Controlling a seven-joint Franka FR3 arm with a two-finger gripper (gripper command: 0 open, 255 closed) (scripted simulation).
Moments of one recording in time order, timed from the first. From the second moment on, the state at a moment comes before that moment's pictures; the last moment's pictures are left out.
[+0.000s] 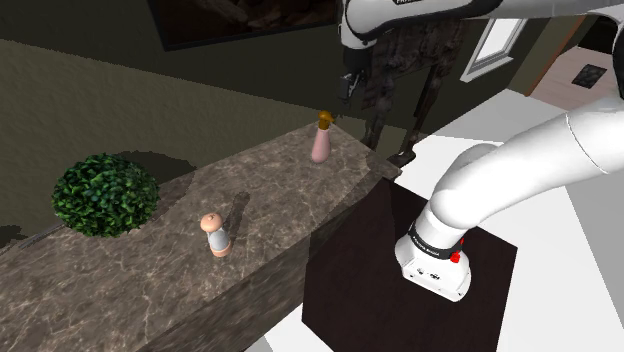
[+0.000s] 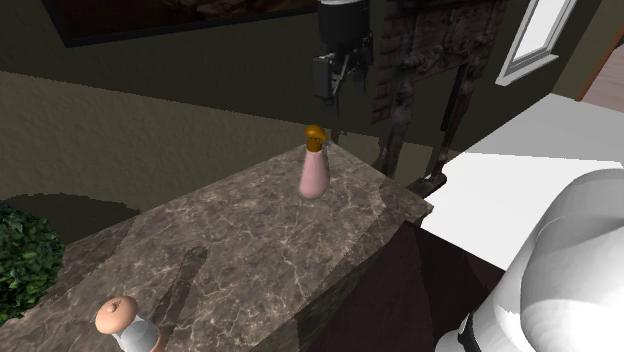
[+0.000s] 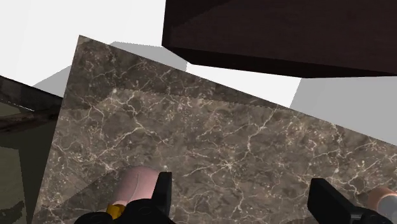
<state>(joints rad) -0.07 -0.52 -0.10 -2.38 -0.17 1.81 -0.18</state>
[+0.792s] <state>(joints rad) -0.11 -0.11 -0.20 -2.23 -0.17 2.11 -0.28</state>
